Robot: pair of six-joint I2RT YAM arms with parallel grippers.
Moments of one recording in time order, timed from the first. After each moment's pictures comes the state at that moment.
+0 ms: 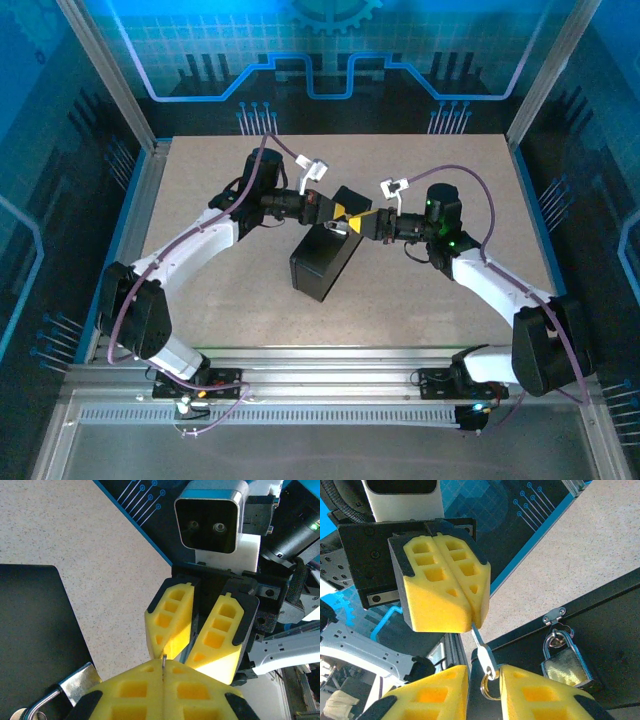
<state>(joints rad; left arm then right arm) -0.44 1.55 1.25 -0.20 0.89 -0.37 0.31 1.32 0.76 0.33 -1.00 0.61</state>
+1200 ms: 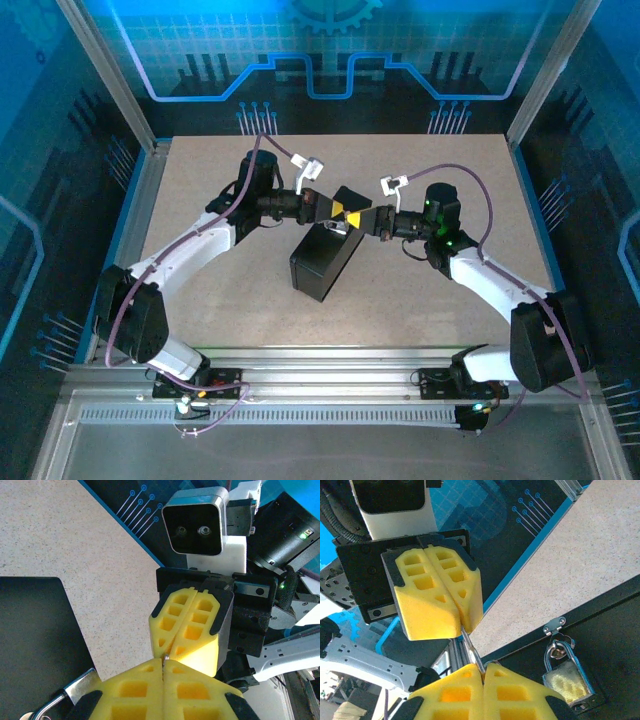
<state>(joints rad) -0.44 1.52 1.20 -0.11 0.89 -0.41 0.32 1.34 0.77 0.40 -0.97 0.70</state>
